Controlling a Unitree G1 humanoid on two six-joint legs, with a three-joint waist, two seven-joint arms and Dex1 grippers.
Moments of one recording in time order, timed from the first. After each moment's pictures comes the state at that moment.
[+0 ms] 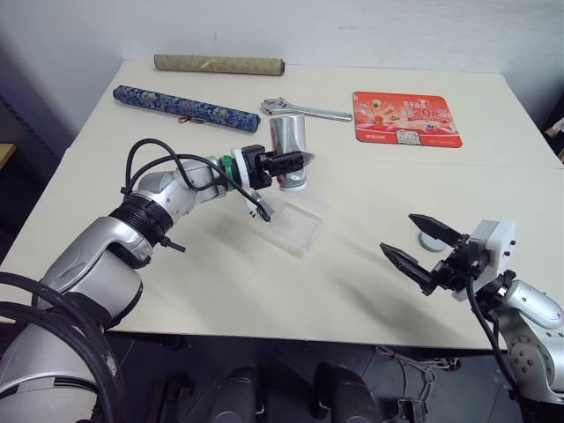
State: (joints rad) left arm -1.24 0.63 -0.88 0.72 1.62 -0.27 0.93; right arm 0.04 -0.58 -0.31 -0.35 0.62 0.24 0.82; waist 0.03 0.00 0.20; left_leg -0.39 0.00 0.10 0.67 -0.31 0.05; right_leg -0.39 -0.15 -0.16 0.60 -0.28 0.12
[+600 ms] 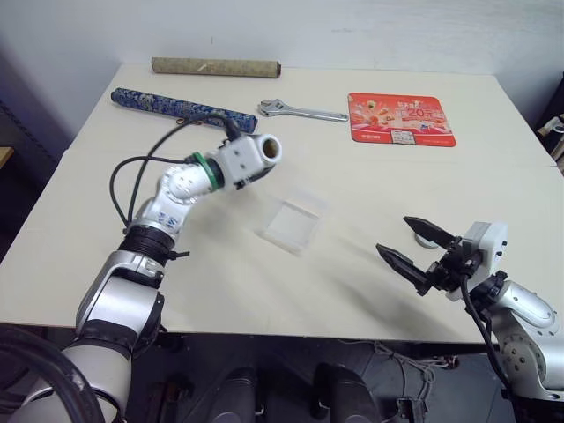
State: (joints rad) left arm -1.02 0.47 -0.21 0.78 -0.04 -0.21 -0.65; right arm 0.03 -0.56 -0.28 -0.31 0.62 0.24 0.83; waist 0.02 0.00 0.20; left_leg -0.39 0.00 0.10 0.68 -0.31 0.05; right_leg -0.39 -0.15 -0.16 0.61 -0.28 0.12
